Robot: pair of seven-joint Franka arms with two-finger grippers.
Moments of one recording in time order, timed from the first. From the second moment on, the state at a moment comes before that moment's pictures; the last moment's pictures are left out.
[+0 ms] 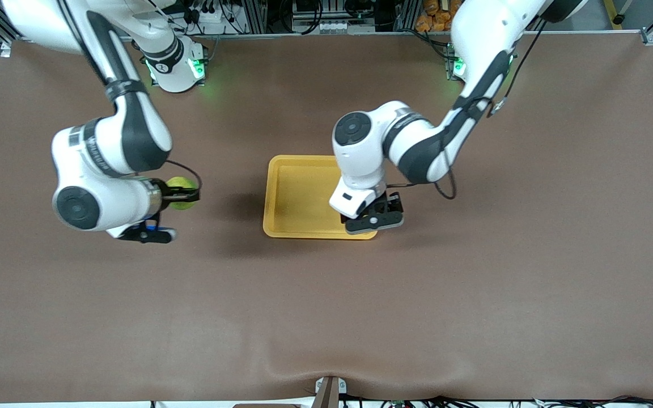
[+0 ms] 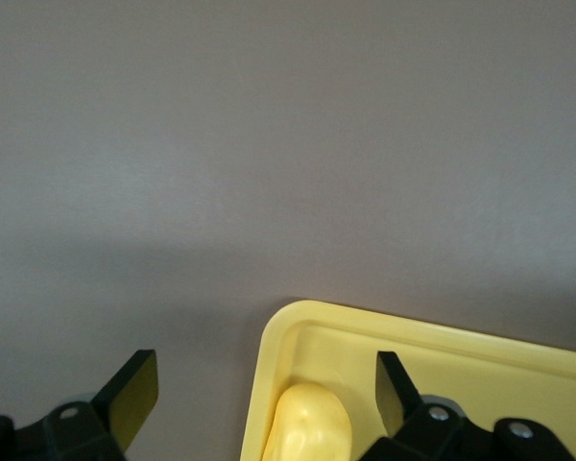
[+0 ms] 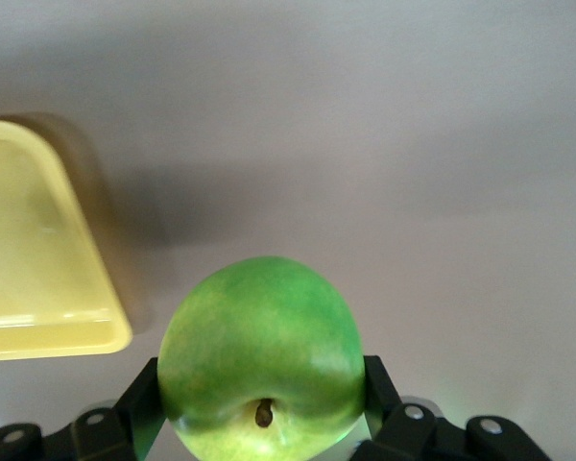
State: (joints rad) left arm -0.42 0.59 -0.33 -1.50 0.51 2.06 -1.09; right arm 0.26 0.41 0.02 -1.59 0.14 1.57 0.34
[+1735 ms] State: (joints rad) left arm -0.08 0.13 -0.33 -1.50 0.13 1.60 -0.64; right arm 0.57 0.63 0.02 -1.59 0.22 1.94 0.56
